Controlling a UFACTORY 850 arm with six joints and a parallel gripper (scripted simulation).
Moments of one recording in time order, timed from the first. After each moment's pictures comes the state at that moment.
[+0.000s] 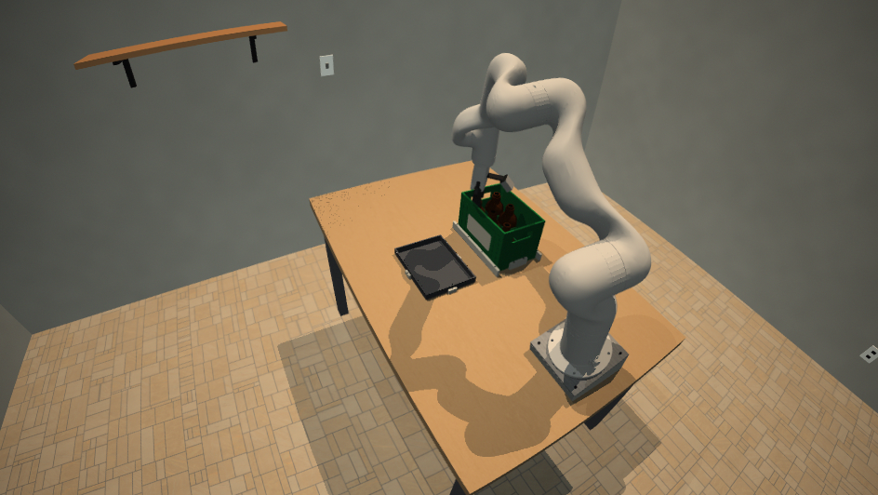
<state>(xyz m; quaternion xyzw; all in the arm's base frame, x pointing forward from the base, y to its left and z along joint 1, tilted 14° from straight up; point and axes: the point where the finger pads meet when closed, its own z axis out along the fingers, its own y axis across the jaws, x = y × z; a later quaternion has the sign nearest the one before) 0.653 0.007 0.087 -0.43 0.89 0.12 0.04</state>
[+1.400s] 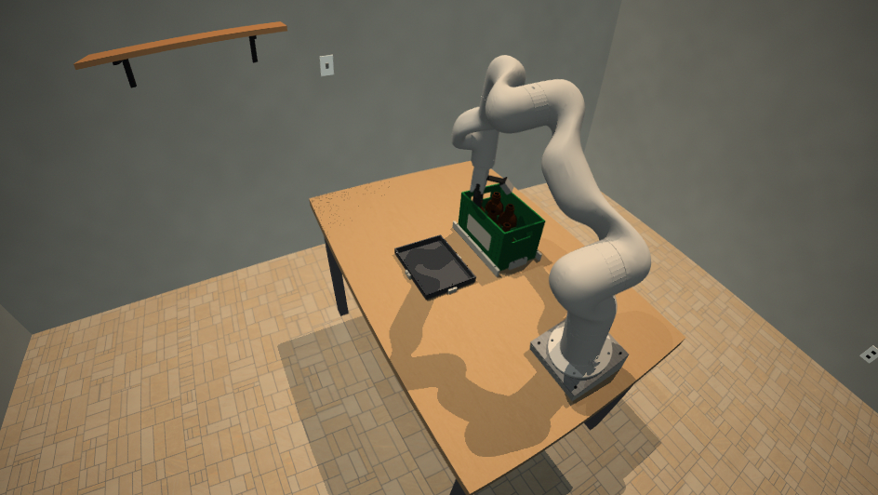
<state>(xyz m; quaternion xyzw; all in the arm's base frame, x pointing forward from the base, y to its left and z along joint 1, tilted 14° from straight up) 0.653 0.009 0.077 -0.43 0.89 0.12 0.04</state>
